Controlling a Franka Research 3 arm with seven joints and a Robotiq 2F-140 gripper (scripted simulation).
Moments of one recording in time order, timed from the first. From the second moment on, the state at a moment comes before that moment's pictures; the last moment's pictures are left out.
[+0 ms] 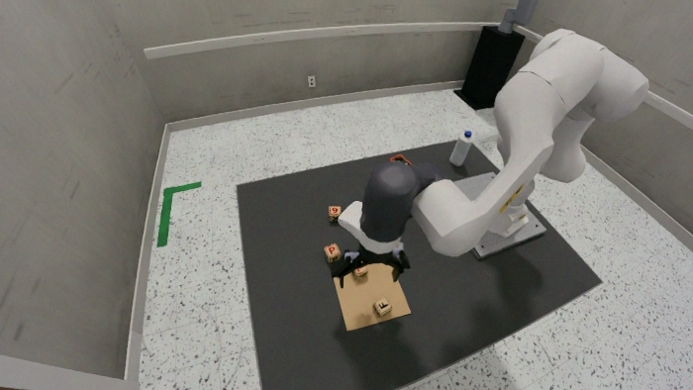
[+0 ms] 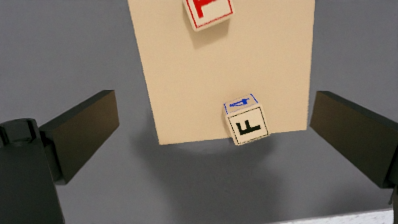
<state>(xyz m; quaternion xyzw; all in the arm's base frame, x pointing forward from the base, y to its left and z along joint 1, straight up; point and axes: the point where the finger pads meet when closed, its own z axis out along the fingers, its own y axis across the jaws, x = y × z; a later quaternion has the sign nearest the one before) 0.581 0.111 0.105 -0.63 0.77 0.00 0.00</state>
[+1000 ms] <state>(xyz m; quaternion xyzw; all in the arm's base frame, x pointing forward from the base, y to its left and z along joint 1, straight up) 0.608 0.046 0.107 -0.43 0.90 0.00 0.00</state>
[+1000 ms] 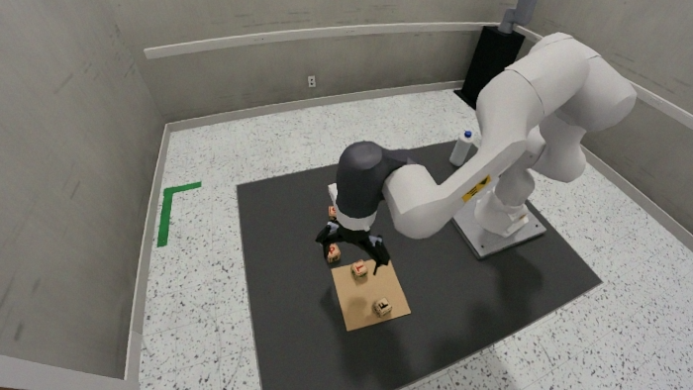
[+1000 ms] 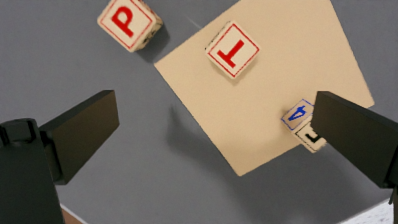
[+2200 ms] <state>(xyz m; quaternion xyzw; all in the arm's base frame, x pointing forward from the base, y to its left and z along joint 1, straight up) 0.633 -0.041 0.111 -0.15 0.99 0.00 0.00</state>
